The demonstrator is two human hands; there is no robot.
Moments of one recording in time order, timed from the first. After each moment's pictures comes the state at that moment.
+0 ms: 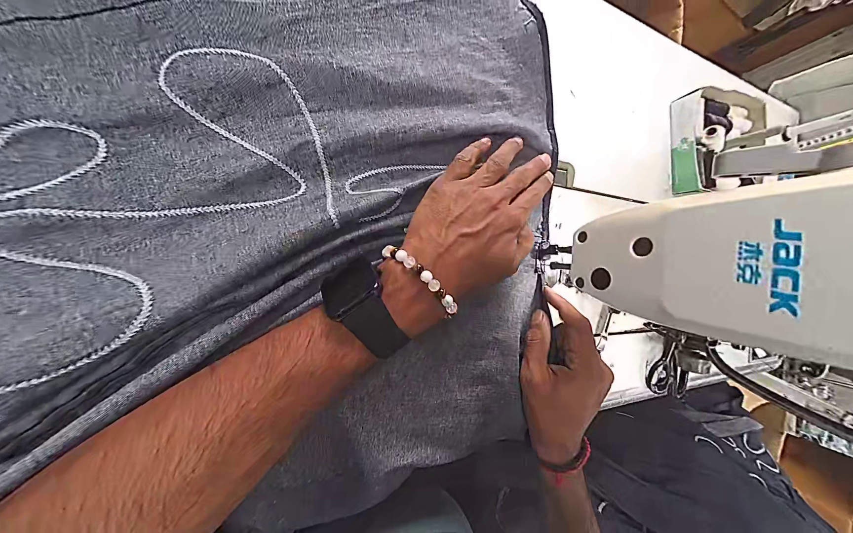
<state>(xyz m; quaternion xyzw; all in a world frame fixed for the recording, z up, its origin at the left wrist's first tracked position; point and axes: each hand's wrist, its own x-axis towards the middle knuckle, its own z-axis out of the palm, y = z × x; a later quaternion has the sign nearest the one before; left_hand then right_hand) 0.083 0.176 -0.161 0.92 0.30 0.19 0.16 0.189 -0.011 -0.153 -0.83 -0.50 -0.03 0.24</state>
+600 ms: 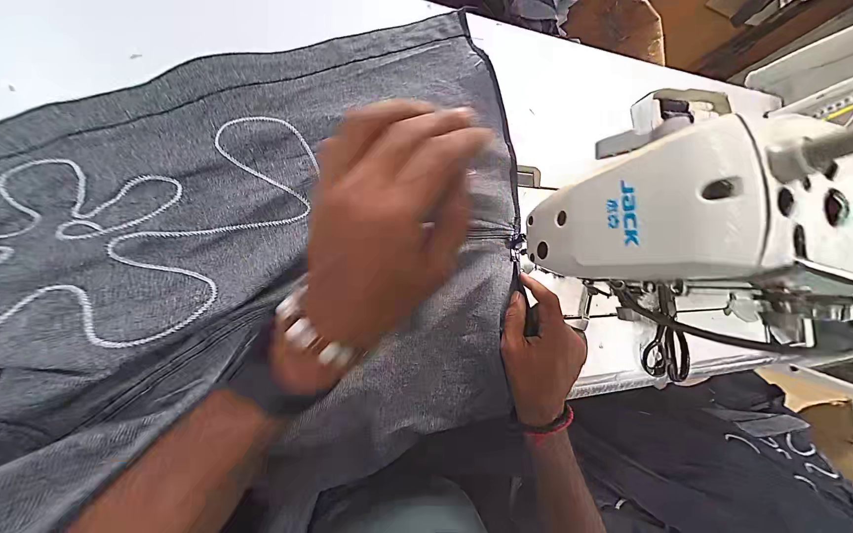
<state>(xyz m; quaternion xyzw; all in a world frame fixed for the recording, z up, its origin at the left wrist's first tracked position) 0.016 0.144 -0.072 0.85 0.37 0.35 0.14 0.188 -0.011 -0.152 -0.83 -0.50 -0.05 0.22</state>
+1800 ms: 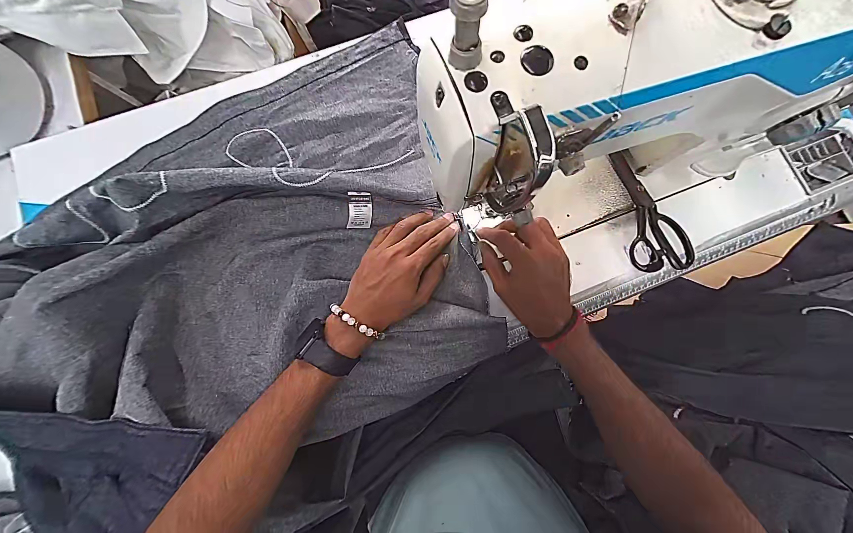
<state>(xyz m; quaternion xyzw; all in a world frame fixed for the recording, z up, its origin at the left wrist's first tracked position) 0.046 0.116 -0.154 0.96 0.17 0.15 0.14 0.233 -0.021 -0.149 -0.75 -0.59 -0.04 0.31</state>
